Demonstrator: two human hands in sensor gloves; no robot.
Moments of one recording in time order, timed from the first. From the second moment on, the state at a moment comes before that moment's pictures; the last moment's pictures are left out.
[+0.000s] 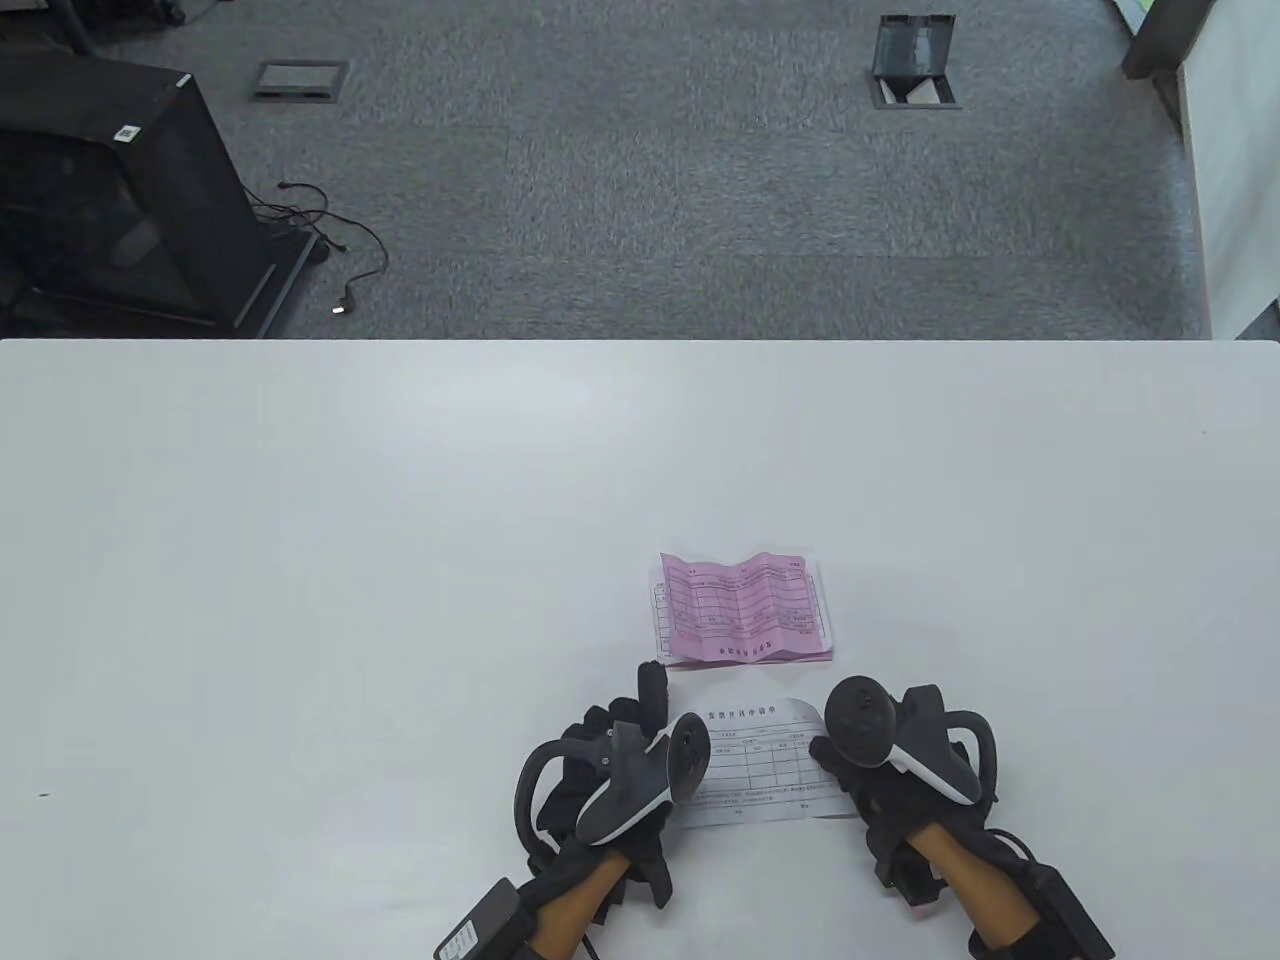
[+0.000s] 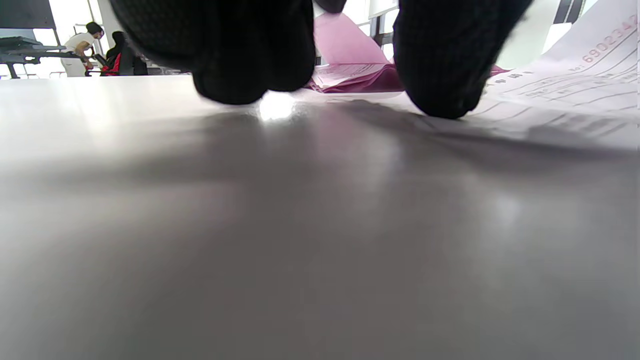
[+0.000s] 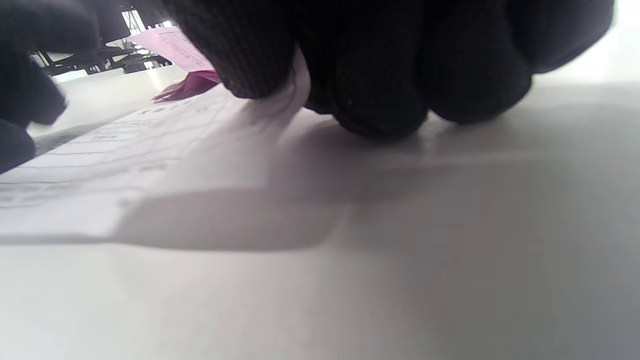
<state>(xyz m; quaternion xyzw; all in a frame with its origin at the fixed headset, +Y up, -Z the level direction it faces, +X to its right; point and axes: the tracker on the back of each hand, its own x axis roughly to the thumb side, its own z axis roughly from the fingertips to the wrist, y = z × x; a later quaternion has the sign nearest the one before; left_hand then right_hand) -0.037 -0.766 -0.210 -0.08 -0.08 -0.02 0.99 0.195 -0.765 -0.234 0.05 0.11 0.99 0.06</state>
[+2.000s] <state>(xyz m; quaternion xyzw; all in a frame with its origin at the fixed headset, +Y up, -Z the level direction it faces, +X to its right) -0.051 -0.774 -0.208 -0.19 -0.10 0.01 0.98 0.202 -0.771 -0.220 0.14 0.10 0.98 -0.06</state>
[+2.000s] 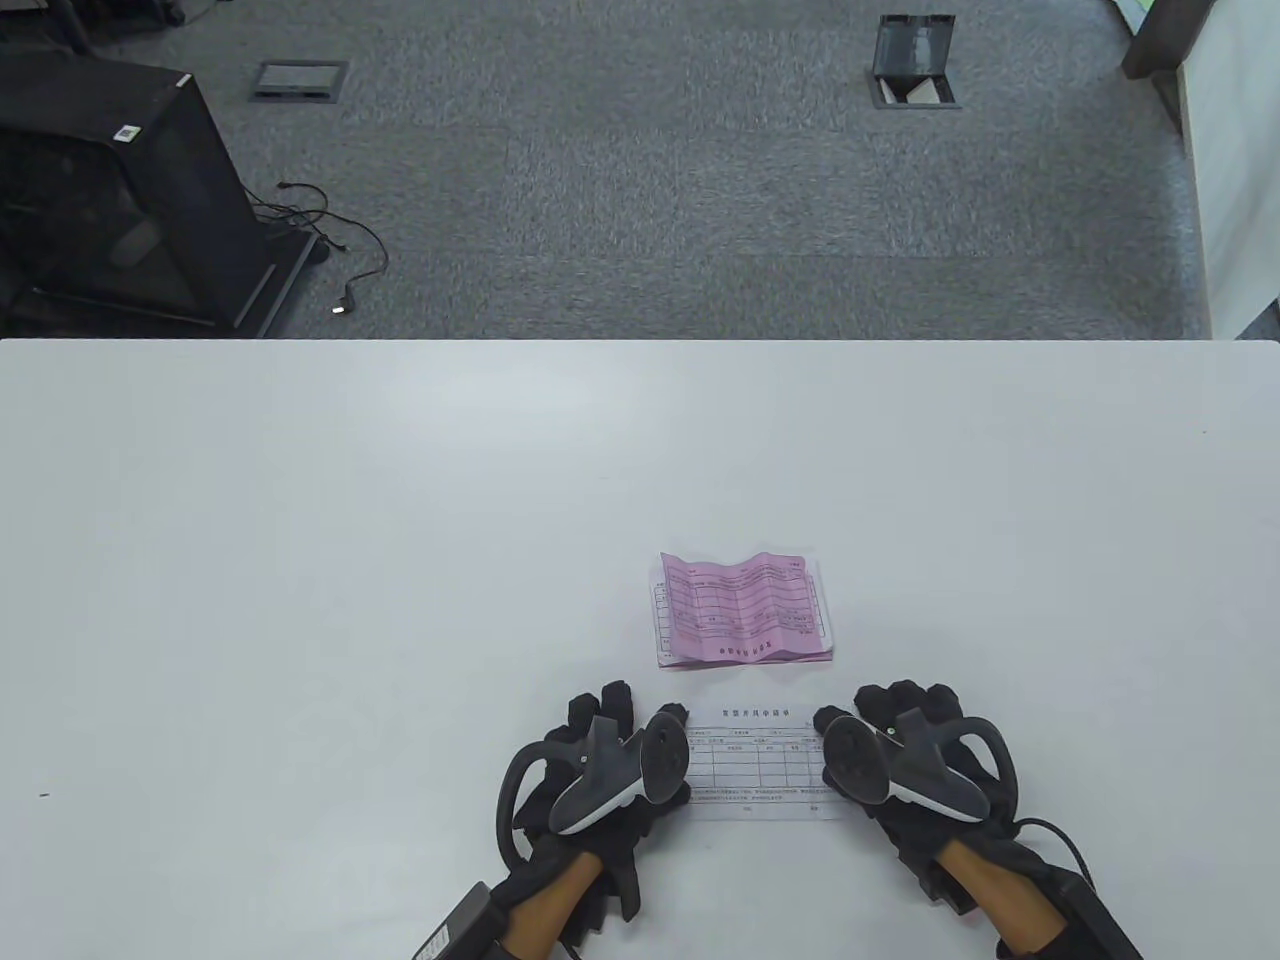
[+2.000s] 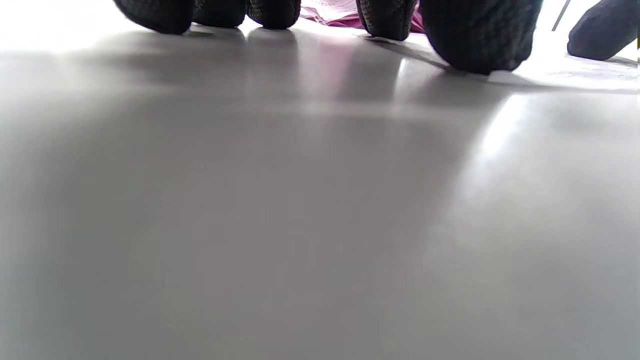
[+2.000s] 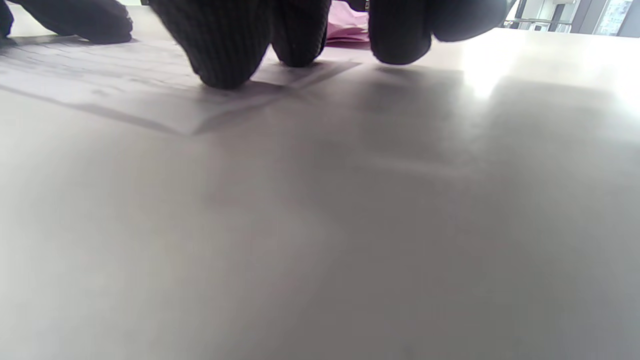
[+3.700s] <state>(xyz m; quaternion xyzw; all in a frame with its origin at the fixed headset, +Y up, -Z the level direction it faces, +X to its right) -0.053 -0.777 -0.210 -0.20 -0.09 0.02 0.98 0.216 -0.768 -0.223 0.10 0.09 0.99 -0.07</state>
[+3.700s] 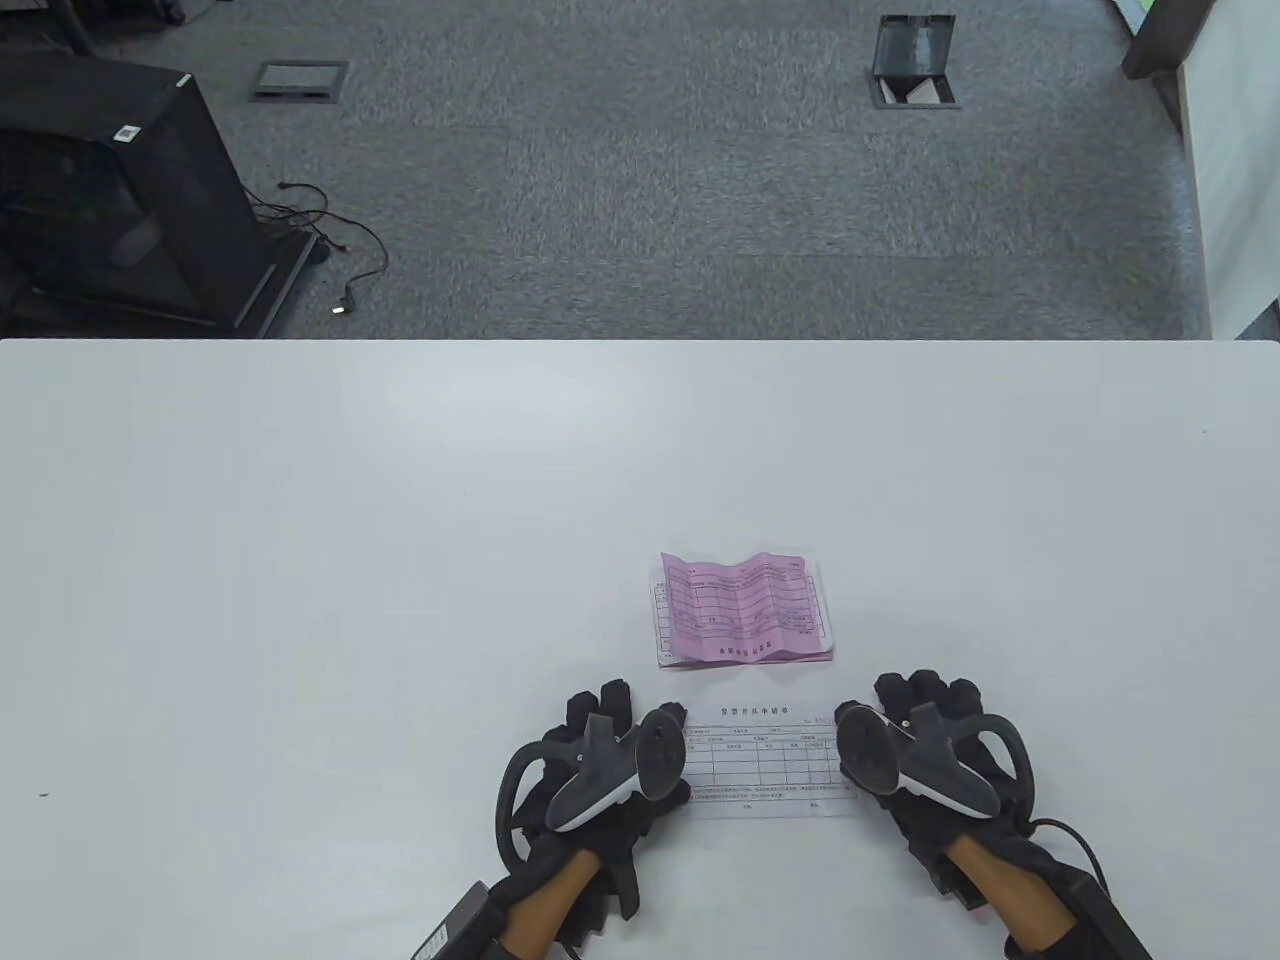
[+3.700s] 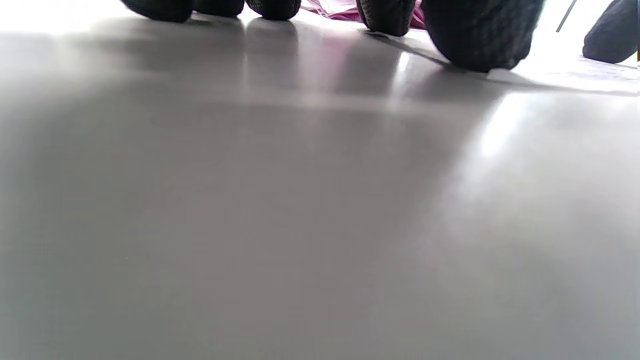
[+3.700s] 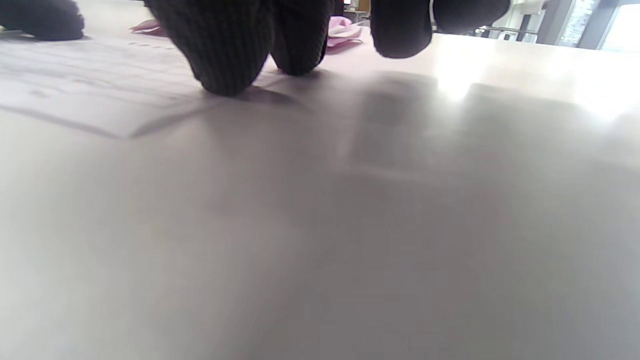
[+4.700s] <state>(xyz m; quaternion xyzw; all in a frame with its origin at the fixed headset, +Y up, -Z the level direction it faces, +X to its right) -0.052 -0.778 -0.210 -0.20 -0.09 0.02 0.97 0.204 -0.767 -0.224 0.02 0.14 0.97 0.22</state>
